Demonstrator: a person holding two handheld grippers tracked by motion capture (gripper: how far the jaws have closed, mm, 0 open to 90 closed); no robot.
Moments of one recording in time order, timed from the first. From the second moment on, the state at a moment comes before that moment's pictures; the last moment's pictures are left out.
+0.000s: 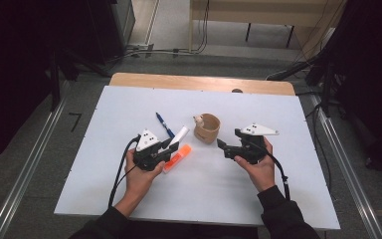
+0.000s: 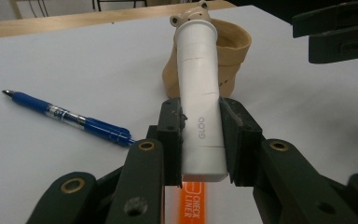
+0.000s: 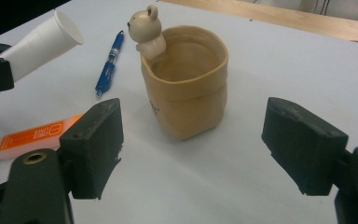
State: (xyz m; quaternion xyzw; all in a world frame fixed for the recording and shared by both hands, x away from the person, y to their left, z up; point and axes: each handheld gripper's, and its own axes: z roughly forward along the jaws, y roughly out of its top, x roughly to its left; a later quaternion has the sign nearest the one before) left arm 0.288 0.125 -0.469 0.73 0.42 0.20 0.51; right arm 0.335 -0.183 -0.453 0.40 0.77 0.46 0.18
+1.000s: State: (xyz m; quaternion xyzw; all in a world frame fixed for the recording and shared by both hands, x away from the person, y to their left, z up) left arm 0.288 0.089 -0.472 0.74 0.39 0.18 0.51; right arm 0.333 -0.156 -0.449 0.38 0.78 0.47 0.17
